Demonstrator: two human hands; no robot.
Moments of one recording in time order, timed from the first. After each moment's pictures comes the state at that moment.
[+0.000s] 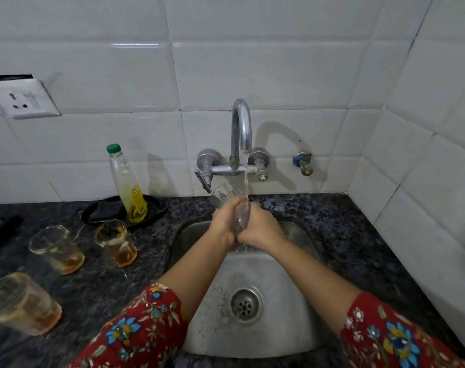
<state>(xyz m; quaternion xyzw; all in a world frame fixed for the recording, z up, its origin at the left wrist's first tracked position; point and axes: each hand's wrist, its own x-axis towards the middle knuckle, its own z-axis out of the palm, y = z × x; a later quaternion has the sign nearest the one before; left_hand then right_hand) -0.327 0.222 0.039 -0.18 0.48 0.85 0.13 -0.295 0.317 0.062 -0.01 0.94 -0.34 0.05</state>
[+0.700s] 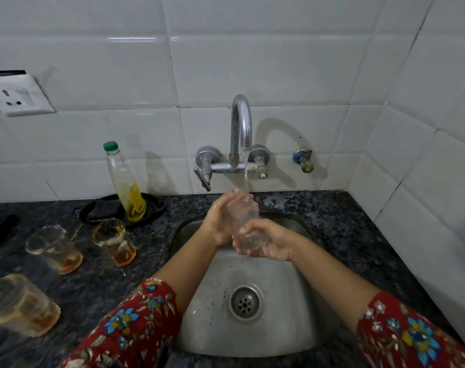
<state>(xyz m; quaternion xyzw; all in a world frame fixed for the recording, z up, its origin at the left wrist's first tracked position) -0.324 0.205 0.041 0.01 0.40 0.90 0.20 -0.289 0.346 0.060 0.00 0.63 -0.69 0.36</state>
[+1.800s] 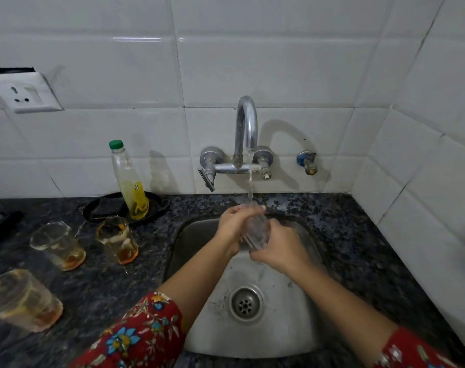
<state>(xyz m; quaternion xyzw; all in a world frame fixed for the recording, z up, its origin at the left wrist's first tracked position) -0.309 0.225 0.034 -0.11 0.59 0.79 0.14 -0.266 0.351 0.044 0.00 0.95 -0.30 0.03</state>
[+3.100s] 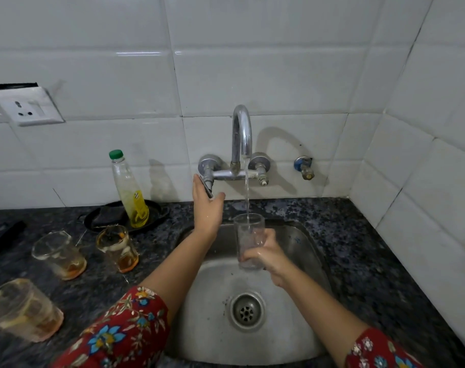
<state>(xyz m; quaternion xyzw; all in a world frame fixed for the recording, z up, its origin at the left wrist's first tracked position) -0.322 0.194 0.072 -0.10 0.76 0.62 -0.15 -0.275 0.337 0.016 0.08 0.71 -0.68 0.18</state>
